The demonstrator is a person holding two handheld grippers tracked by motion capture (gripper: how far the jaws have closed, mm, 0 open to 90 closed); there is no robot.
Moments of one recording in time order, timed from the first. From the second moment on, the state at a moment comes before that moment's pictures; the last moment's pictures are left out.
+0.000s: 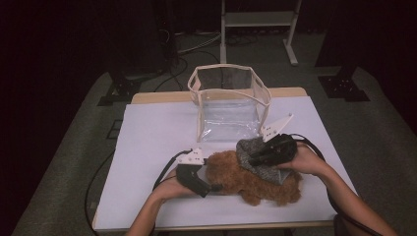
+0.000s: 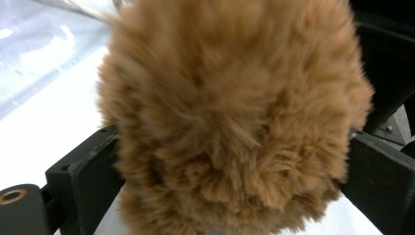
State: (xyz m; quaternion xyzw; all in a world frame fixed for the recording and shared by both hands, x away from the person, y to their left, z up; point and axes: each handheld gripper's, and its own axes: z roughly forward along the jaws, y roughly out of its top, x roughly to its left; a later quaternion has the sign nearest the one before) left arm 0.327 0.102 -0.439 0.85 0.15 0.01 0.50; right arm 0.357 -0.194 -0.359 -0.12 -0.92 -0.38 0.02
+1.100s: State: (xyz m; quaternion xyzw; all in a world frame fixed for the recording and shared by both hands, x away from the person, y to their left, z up) left arm 0.327 0.129 -0.268 0.84 0.07 0.13 0.52; right arm 0.354 -0.169 -0.296 -0.10 -0.84 -0.53 -0.01
